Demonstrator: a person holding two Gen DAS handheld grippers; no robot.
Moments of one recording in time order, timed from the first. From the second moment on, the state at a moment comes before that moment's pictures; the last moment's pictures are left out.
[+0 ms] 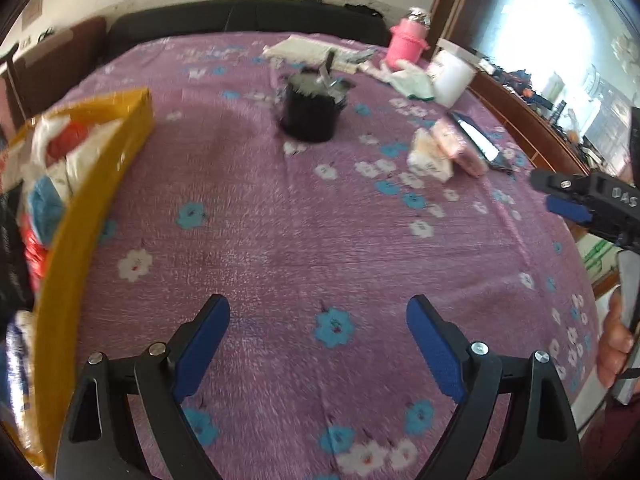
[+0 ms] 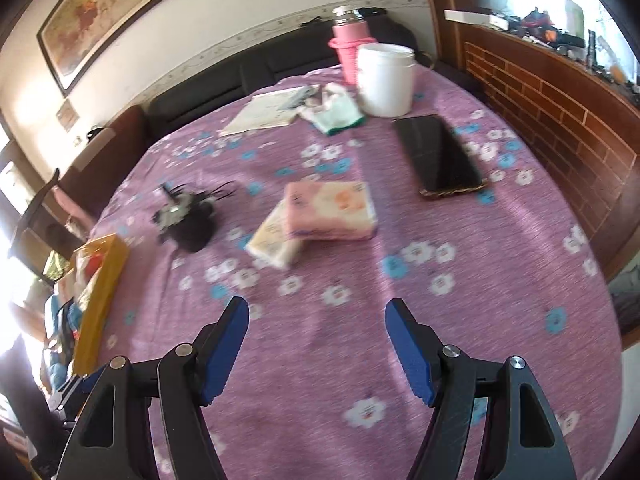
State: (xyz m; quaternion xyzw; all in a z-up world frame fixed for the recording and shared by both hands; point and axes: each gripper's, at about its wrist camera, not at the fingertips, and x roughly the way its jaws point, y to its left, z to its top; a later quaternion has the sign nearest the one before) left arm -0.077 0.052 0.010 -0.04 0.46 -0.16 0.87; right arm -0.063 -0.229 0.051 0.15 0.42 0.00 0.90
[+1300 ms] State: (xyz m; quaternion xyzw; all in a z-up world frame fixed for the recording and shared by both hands) left arm -0.078 0.066 0.007 -0.11 0.44 -0.20 0.87; right arm -0.025 -0.183 0.044 0.06 0.48 0.08 0.87
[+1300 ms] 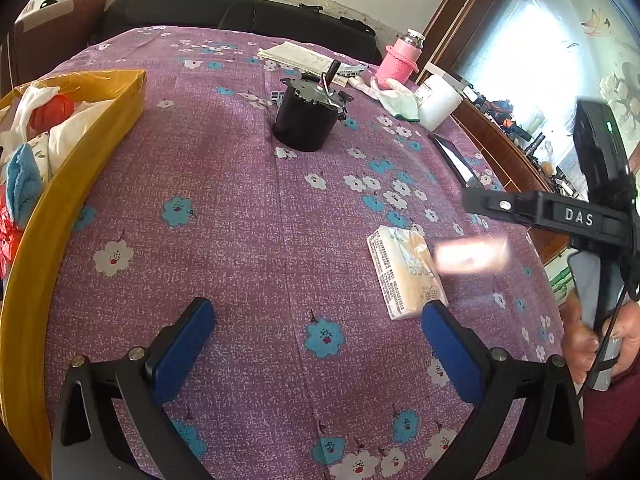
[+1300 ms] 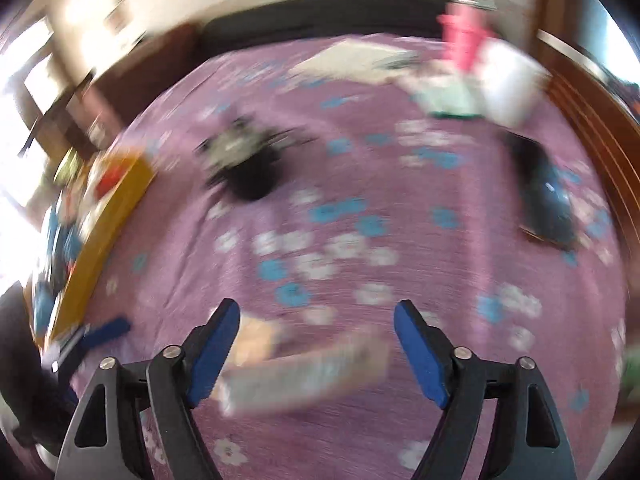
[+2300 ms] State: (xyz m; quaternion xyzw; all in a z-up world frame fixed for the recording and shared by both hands) left arm -0.080 0.067 0.008 -0.11 0.44 -0.21 0.87; right arm -0.120 -0.219 0.026 -0.02 0.49 0.03 0.87
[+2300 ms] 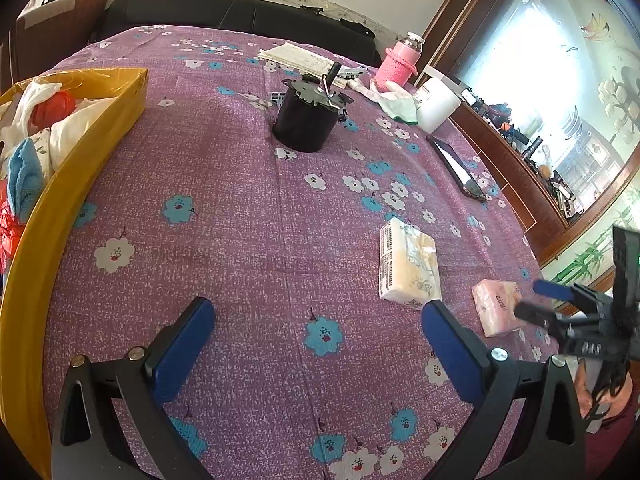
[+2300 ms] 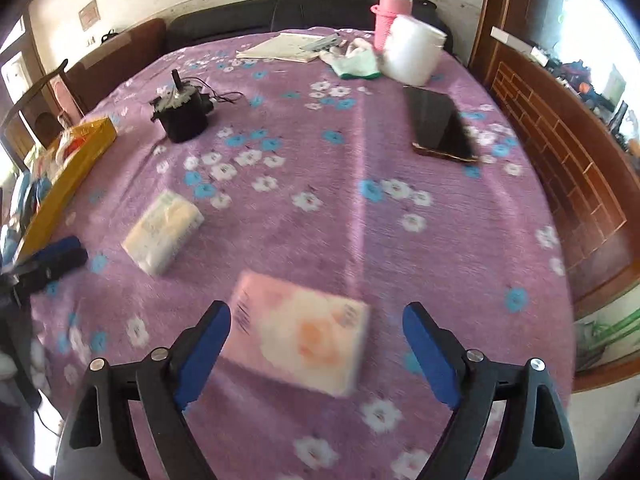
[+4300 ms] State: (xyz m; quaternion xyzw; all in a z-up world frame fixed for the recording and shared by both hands) left arm -0.042 -0.067 -0.001 0.09 0.49 -0.19 0.84; right arm -0.102 -0.260 -0.003 0.04 0.47 0.00 0.88
